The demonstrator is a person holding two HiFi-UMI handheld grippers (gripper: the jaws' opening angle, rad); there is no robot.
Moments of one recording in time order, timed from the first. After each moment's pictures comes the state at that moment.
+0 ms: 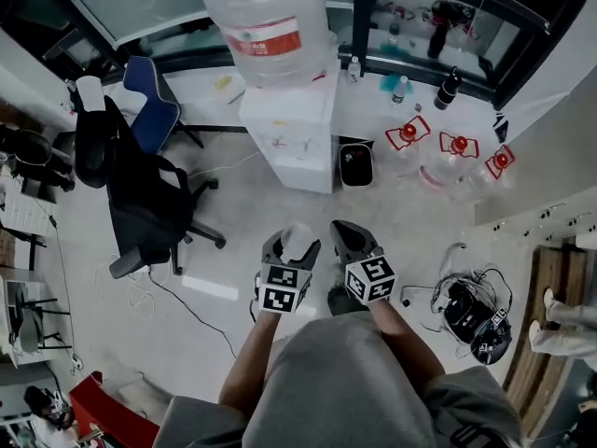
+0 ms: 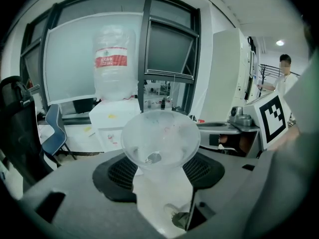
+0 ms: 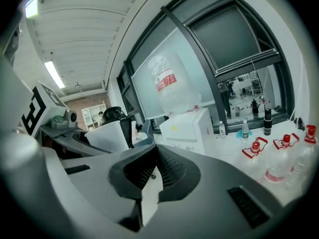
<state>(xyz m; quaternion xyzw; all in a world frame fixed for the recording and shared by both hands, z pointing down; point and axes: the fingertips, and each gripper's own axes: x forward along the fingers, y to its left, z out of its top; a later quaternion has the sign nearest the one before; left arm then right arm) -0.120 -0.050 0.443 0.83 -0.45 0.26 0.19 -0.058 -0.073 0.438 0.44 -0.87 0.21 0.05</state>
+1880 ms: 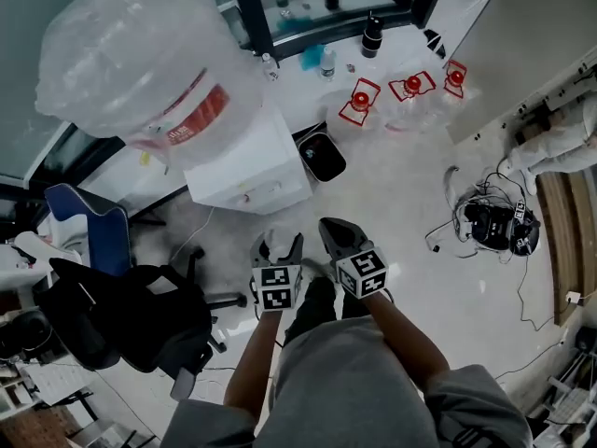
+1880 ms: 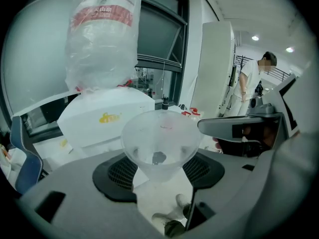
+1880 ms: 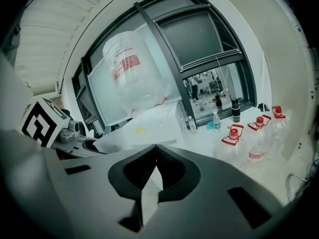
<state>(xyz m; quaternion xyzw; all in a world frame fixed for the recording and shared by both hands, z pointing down) -0.172 -0.248 0.535 0.88 -0.31 0.31 0.16 -0.091 -0.220 0.510 0.63 -0.73 0.27 0.03</state>
